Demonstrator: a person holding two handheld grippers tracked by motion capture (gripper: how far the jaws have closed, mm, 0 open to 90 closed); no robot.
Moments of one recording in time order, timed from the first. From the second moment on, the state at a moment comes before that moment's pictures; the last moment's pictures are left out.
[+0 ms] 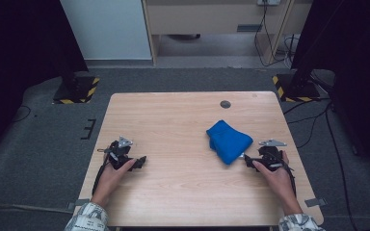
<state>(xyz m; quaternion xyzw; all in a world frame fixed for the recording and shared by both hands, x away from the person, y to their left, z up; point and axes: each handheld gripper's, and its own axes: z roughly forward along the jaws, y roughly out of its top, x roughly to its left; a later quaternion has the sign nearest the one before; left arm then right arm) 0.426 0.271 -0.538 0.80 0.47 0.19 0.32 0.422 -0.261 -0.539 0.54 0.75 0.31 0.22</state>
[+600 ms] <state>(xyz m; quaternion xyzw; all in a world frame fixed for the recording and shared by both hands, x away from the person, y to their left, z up) 0.426 0.271 -0.538 0.80 0.47 0.19 0.33 0.409 -0.248 -0.515 0.51 0.75 0.36 0.24</state>
